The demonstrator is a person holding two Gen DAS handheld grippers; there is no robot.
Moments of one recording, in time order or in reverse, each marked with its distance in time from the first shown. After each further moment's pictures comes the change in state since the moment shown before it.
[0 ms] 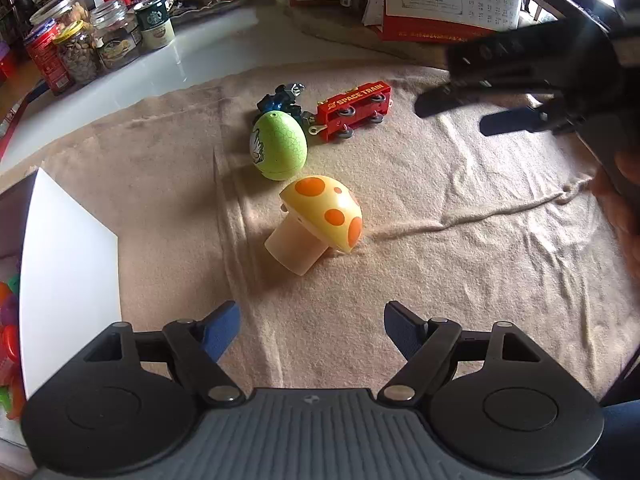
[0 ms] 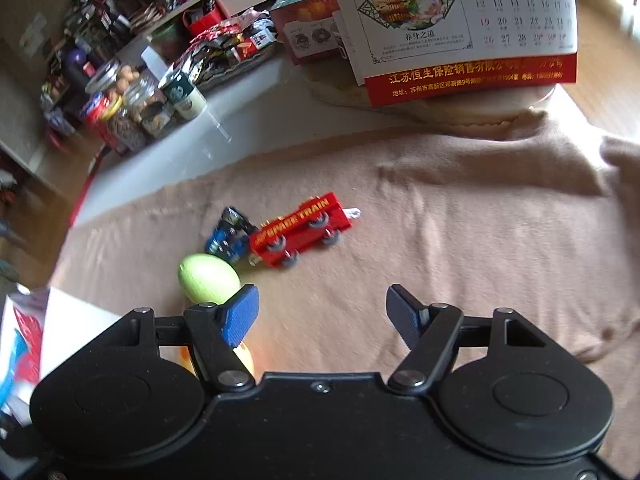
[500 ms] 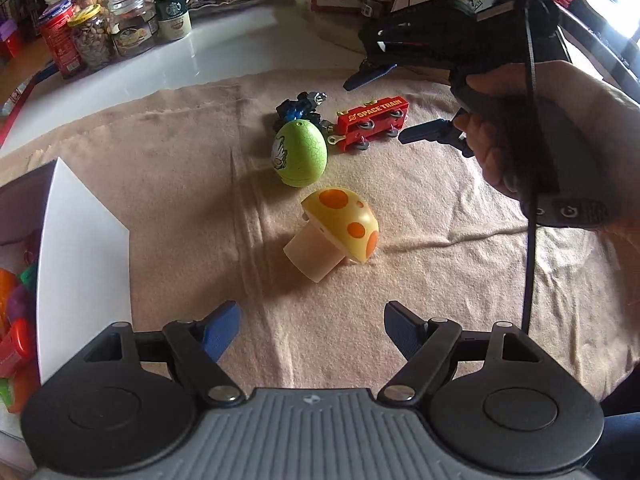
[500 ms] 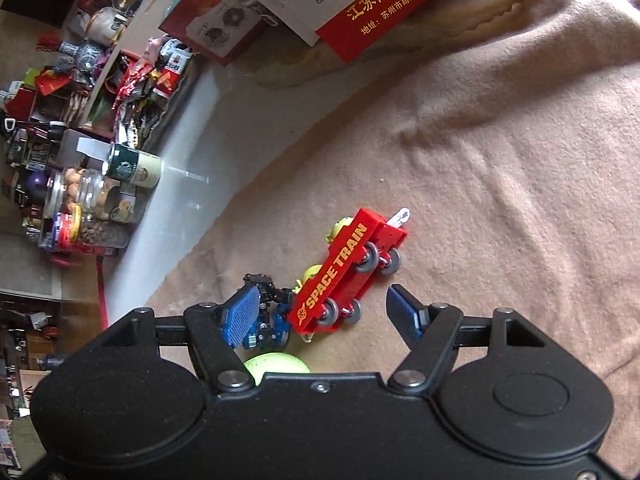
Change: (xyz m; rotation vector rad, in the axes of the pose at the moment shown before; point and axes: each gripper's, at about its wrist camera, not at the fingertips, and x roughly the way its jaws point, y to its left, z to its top) left arm -0.009 0.021 0.006 -0.066 -0.003 -0.022; right arm 0.081 -0.002 0.027 0.444 0.083 0.041
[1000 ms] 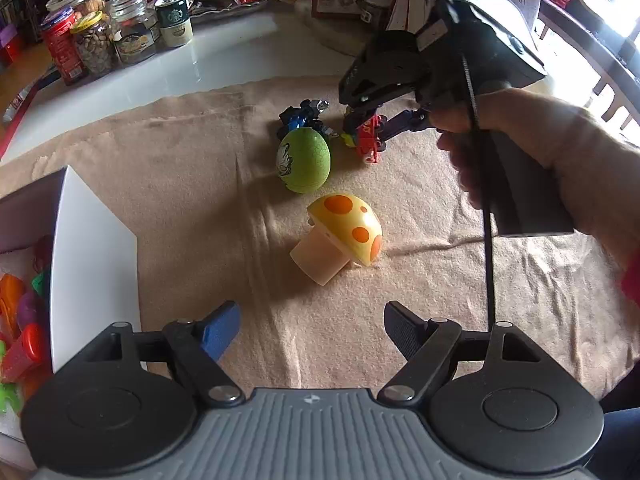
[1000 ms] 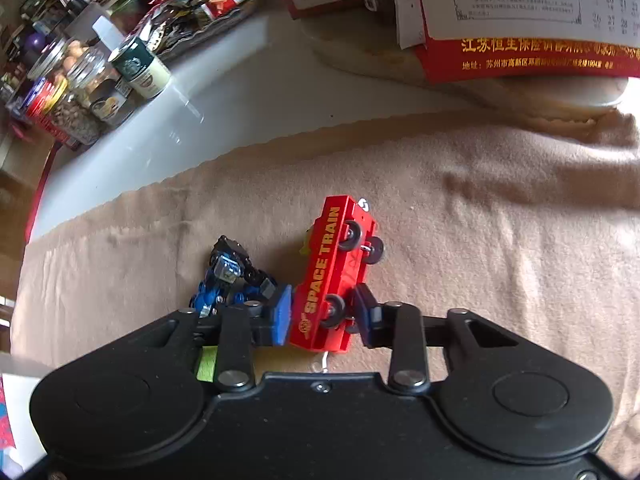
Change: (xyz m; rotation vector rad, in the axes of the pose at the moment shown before) left arm -0.005 0.004 0.000 0.009 -0.012 0.003; right arm 0.008 0.042 -0.016 -0.469 0.000 -0.198
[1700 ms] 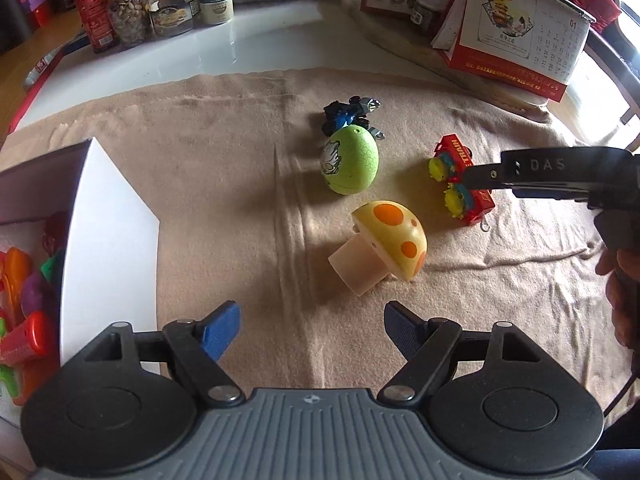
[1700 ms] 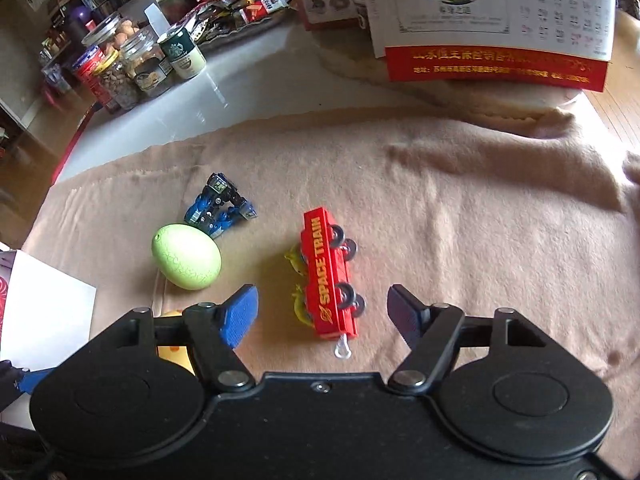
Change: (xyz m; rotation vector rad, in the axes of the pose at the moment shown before) left arm 0.016 0.026 0.009 -0.112 0.029 0.041; right arm -0.049 -0.029 -0.044 -0.135 -0.050 0.026
